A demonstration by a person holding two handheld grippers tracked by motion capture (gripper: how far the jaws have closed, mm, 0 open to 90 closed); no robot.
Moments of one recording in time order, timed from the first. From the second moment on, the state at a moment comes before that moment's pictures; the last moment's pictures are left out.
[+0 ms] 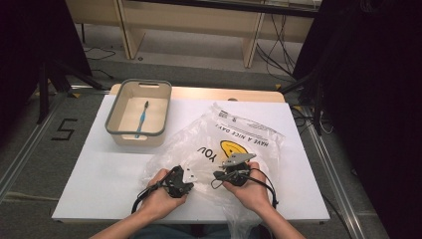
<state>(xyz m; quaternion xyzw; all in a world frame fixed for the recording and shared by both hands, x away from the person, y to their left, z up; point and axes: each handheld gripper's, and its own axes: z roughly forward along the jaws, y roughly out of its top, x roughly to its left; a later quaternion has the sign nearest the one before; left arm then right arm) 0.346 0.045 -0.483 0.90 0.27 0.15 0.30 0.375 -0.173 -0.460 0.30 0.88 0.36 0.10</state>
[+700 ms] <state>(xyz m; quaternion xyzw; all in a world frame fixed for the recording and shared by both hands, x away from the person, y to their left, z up) 0.342 0.042 -0.484 0.91 0.25 0.17 0.29 0.380 -0.179 -0.425 0.32 0.84 0.42 0.16</state>
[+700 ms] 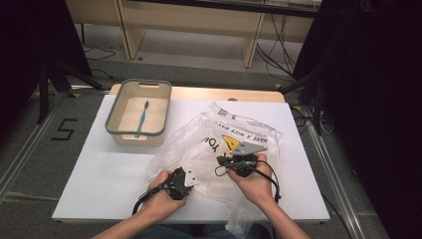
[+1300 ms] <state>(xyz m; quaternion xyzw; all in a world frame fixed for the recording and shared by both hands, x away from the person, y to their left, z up) 0.340 0.041 -0.484 0.91 0.25 0.18 0.29 0.386 -0.184 -0.385 0.32 0.80 0.46 0.21</state>
